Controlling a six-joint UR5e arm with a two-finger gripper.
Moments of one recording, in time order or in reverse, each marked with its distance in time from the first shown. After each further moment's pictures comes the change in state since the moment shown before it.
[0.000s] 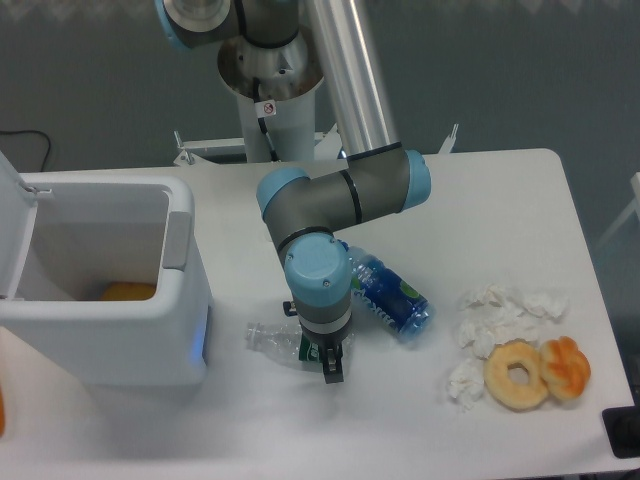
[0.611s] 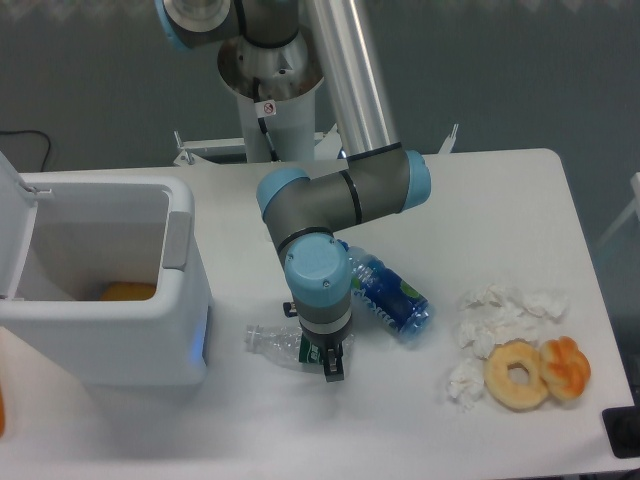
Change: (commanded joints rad) arm -0.006 0.000 0.002 0.000 0.002 -0.022
